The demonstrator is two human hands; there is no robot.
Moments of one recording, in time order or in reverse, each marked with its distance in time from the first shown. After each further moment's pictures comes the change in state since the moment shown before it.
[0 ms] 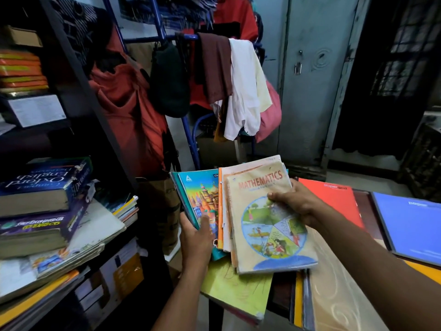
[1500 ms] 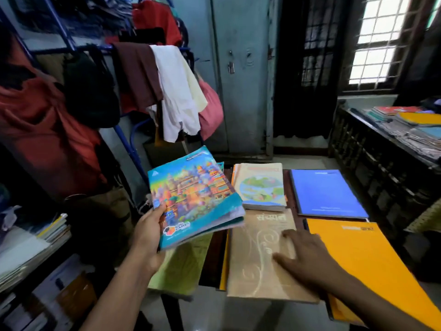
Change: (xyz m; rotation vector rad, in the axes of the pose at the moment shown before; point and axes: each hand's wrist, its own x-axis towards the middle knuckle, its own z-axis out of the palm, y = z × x) left_hand -0.073 0.088 0.021 -0.375 -0.436 -0.328; right_hand -0.208 0.097 -0.117 -1.151 0.173 0.130
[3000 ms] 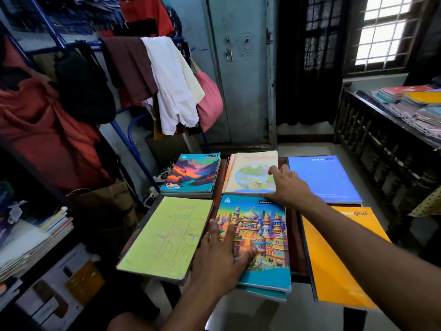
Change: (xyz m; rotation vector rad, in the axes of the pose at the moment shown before) left_hand -0.071 -0.106 0.075 1.681 -0.257 0.256; right_hand 0.121 0.004 -0.052 -0.036 0.249 -0.097
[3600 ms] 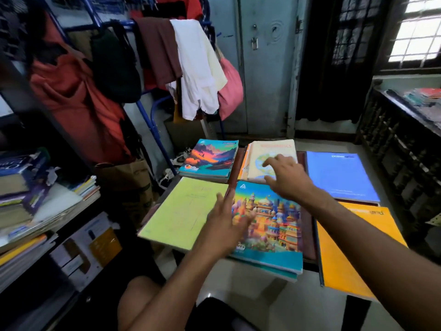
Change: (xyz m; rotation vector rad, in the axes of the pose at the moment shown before) left_hand 0.001 -0.013 -0.029 -0.450 0.135 0.032; right_hand -0.024 -0.051 -0.025 0.014 0.065 -0.253
